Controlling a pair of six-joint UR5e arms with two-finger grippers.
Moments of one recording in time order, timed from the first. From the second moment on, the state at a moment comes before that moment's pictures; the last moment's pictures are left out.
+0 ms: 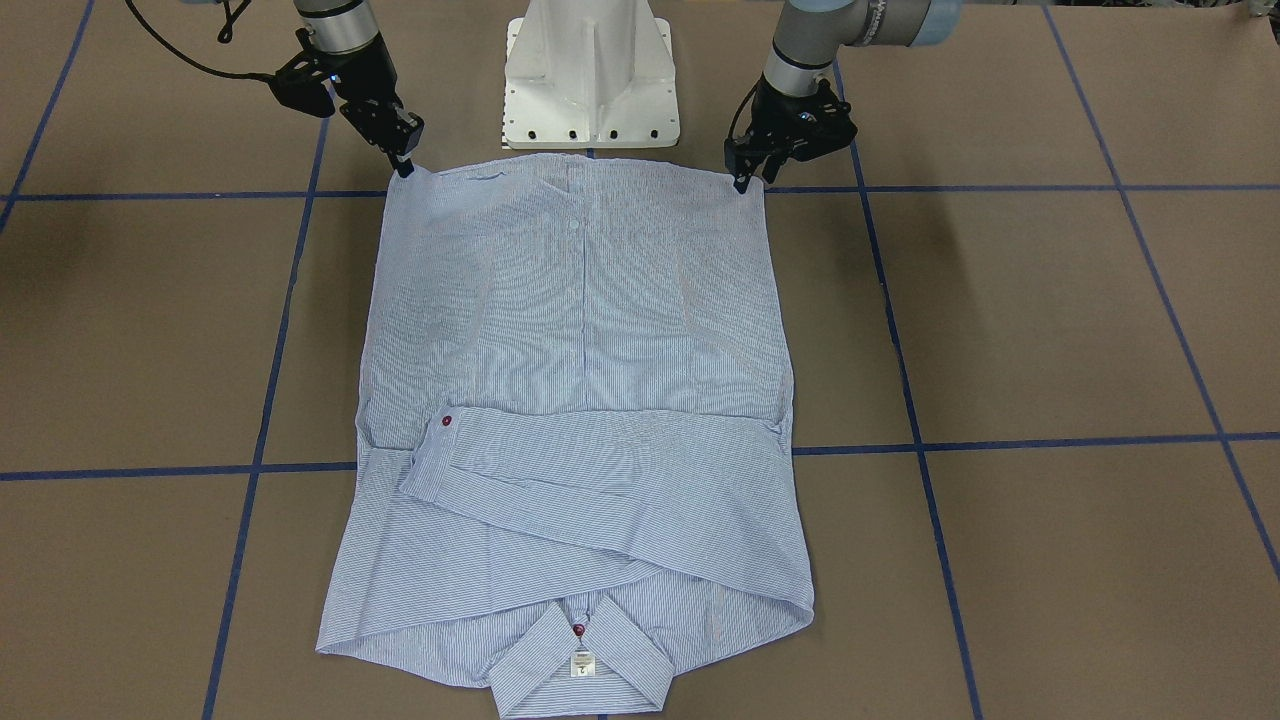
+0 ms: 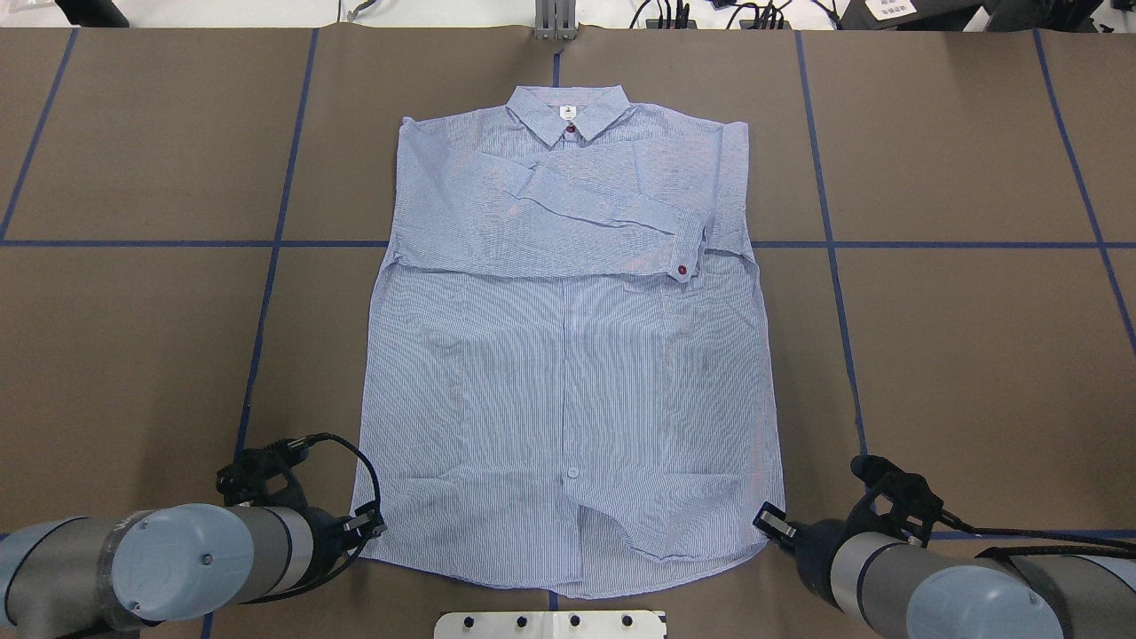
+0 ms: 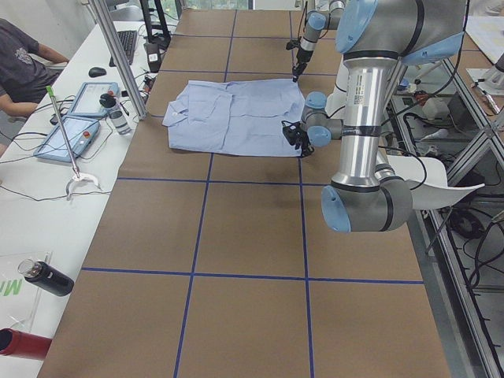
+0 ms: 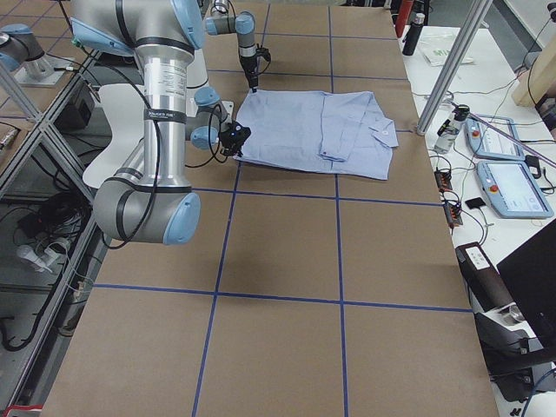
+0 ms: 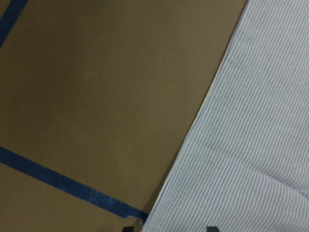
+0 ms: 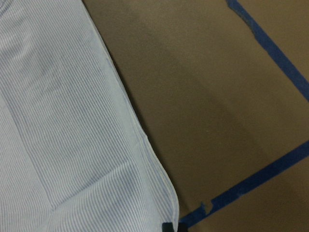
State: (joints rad) left arm -0.15 -1.67 -2.05 -1.88 -1.60 -1.94; right arm 0.04 -1.65 2.20 -1.22 1.35 2.14
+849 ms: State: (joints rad) left arm -0.14 -1.67 -2.05 -1.88 -1.60 -1.95; right arm 0.04 -1.65 2.21 -1.22 1.35 2.14
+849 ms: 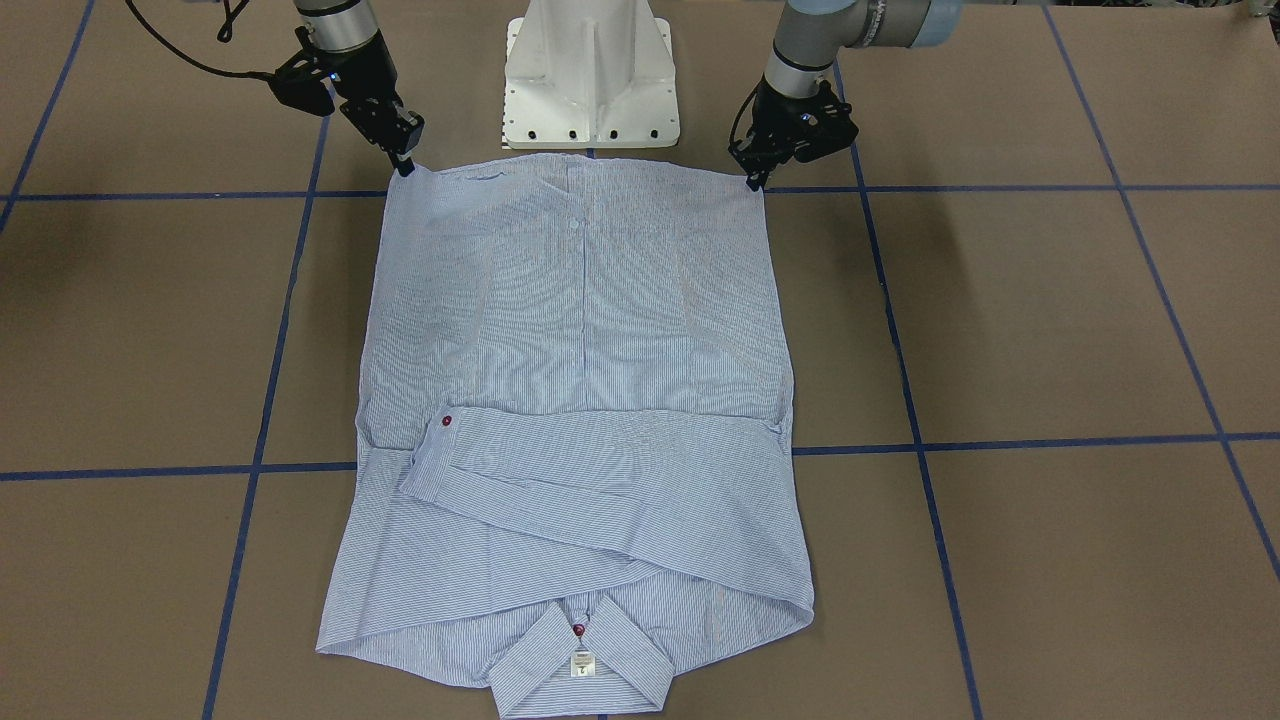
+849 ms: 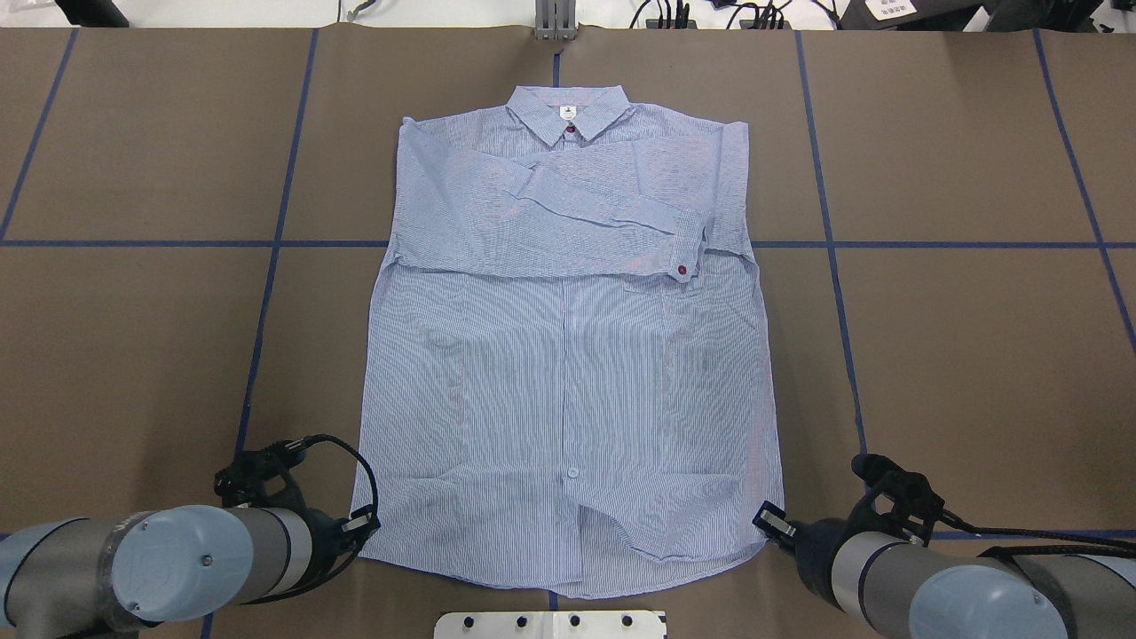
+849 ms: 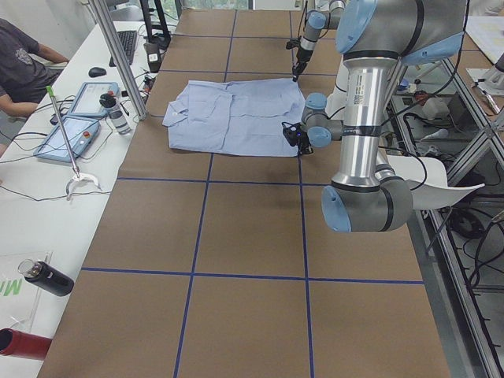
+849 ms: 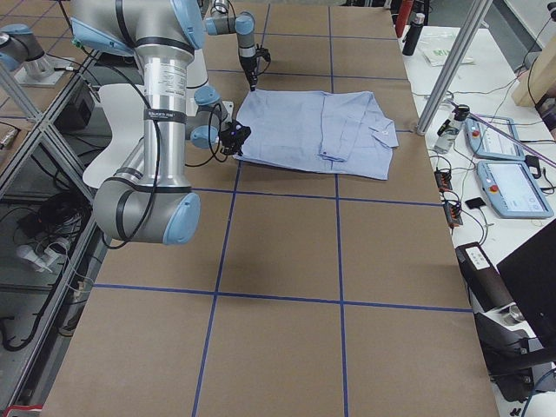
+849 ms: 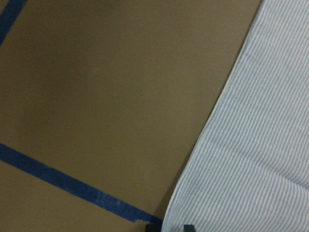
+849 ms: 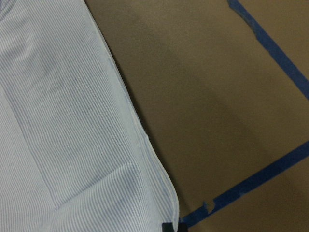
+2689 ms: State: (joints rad) left arm -0.60 -1.76 -2.21 -1.88 -1.94 -1.79; right arm 0.55 -1.50 2.31 -1.33 1.81 1.99
